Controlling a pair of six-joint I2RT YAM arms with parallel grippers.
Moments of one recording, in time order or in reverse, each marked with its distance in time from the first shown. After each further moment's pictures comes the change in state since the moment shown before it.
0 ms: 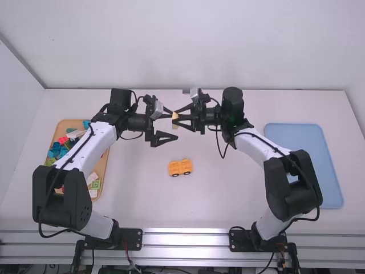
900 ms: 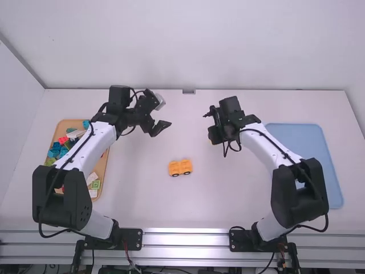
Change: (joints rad) left arm 0.008 0.000 0.000 0.113 -0.600 -0.140; right arm -0.006 -0.065 0.108 -1.170 1.071 -0.162
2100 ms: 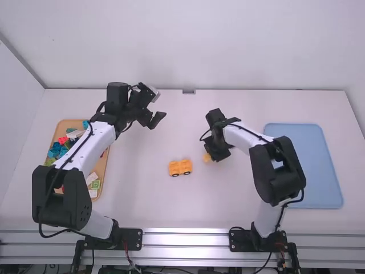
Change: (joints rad) left arm 0.009 0.000 0.000 0.098 -0.171 -0.132; right arm 0.078 0.228 0.011 -0.124 0.050 1.501
